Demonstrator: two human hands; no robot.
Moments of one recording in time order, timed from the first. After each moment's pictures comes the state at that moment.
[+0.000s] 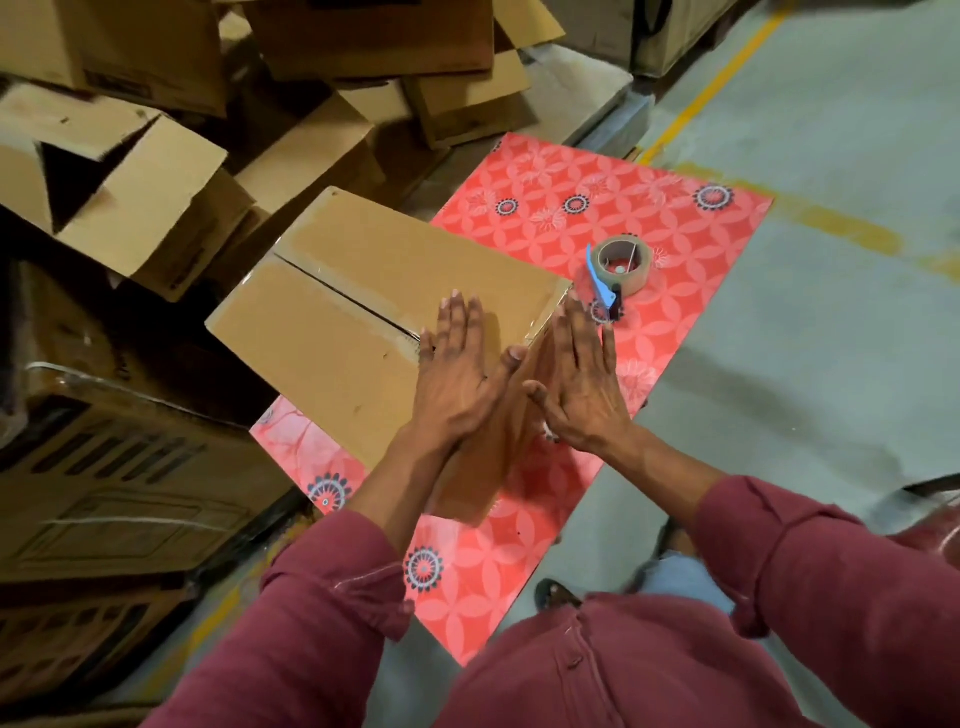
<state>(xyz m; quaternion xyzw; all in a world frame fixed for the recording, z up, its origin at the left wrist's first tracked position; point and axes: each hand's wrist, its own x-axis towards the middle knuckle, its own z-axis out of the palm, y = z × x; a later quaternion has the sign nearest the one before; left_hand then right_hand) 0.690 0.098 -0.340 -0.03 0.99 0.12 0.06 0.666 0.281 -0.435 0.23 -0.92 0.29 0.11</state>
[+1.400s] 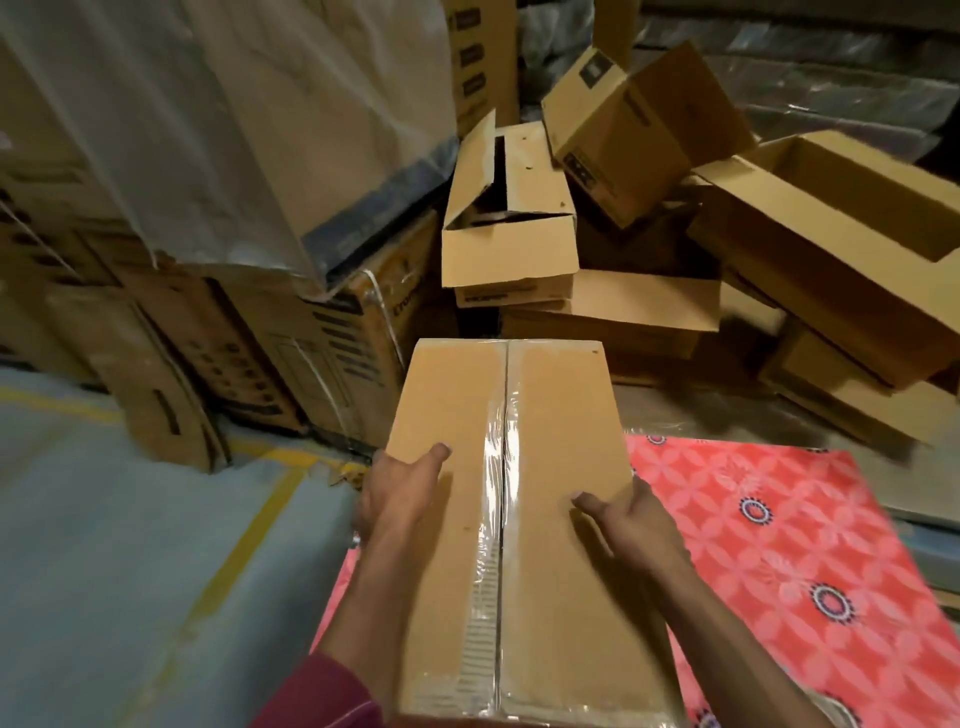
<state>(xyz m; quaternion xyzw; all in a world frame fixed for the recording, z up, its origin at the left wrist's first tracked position) 0.681 0.011 -0.267 -0.76 0.50 0.35 -0.22 0.457 0.144 -0.300 0.28 -0.81 0.37 -0.36</state>
